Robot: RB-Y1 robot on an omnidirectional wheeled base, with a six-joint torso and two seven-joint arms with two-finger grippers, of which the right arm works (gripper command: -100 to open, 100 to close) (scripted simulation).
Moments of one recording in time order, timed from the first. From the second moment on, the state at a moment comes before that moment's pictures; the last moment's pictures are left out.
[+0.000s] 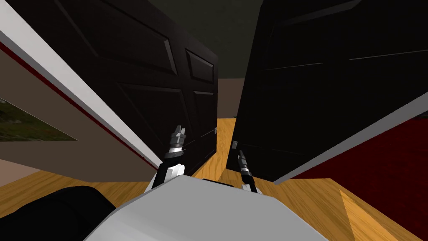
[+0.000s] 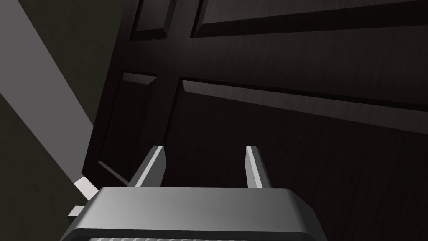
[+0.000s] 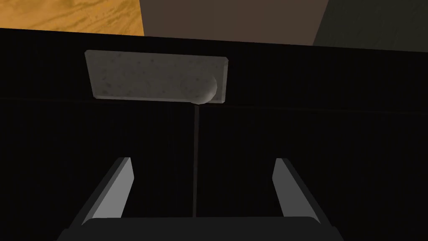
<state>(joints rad) 0.05 -0.03 -0.04 -0.87 0.03 -0.75 -0.03</state>
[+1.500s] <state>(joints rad) 0.03 0.04 -0.08 -0.84 0.02 -0.78 0.05</state>
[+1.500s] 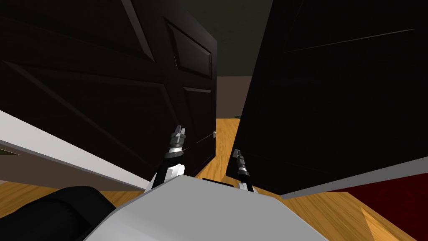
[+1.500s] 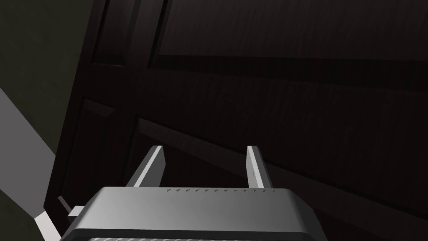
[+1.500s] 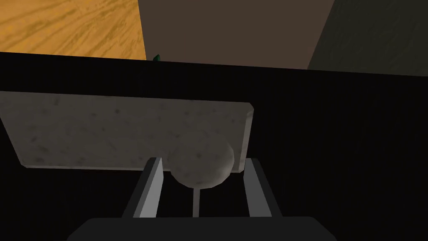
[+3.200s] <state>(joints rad) 0.04 -0.01 -0.09 -0.81 0.03 -0.70 -0.09</state>
